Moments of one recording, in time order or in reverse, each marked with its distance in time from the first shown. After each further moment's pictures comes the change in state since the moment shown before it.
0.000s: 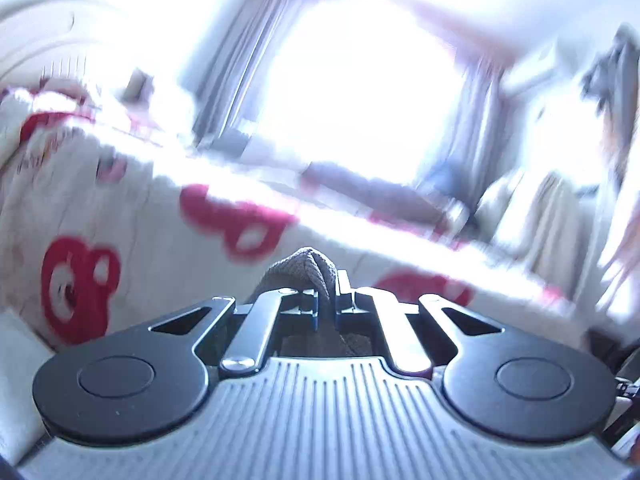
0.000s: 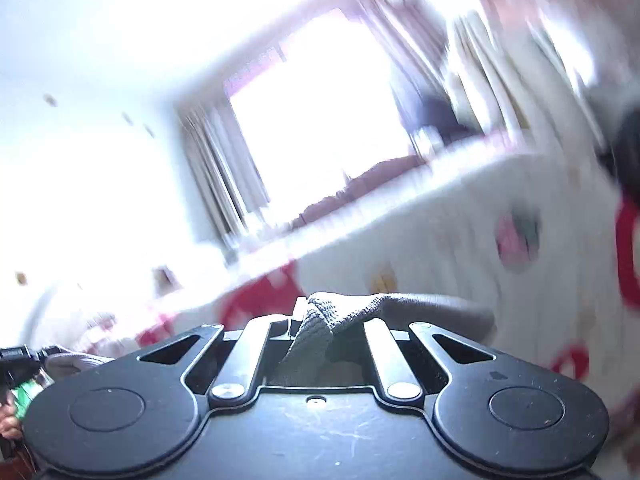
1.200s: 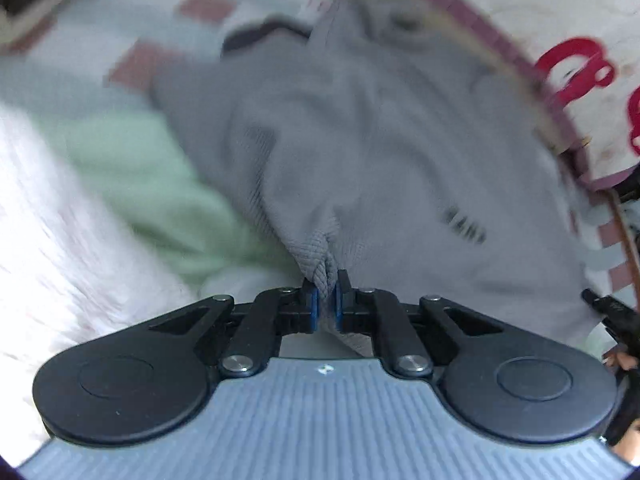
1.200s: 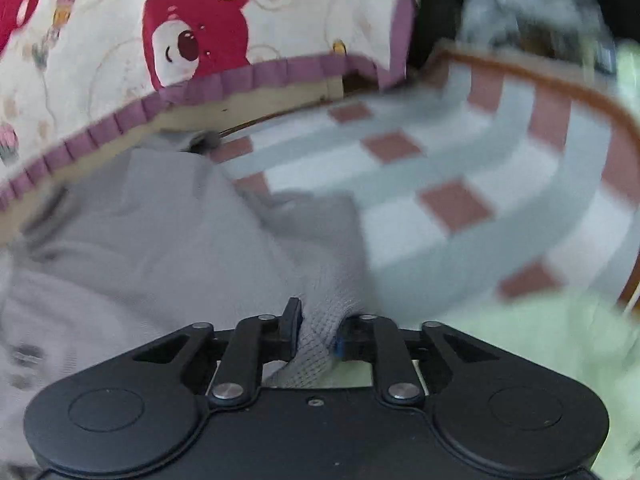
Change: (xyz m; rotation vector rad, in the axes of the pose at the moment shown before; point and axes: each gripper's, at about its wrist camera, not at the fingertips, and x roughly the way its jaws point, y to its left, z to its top) left arm -0.115 0.020 -0.429 -0.173 1.029 0.228; right arm -0.175 -0.178 -0.296 0.108 0.618 -0.705
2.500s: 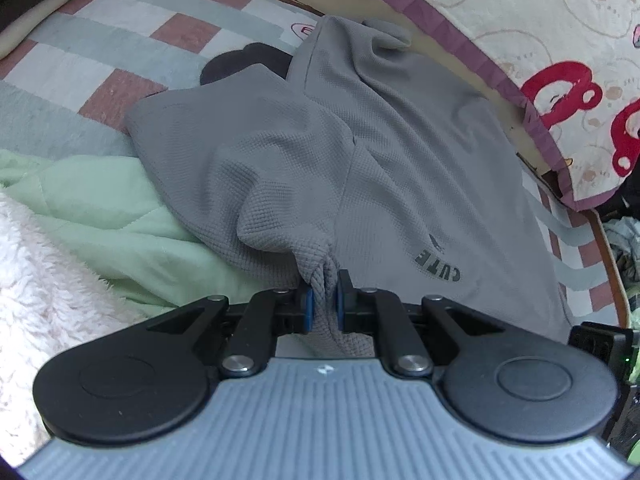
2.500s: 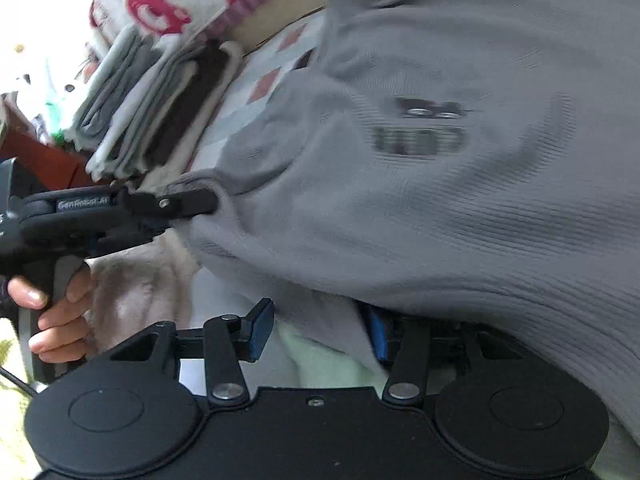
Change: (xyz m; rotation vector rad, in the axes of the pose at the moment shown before) left arm 0.001 0.002 0.033 -0.053 -0.021 -0.076; right arm 0.031 0.204 -0.096 -0.309 0.626 0.841
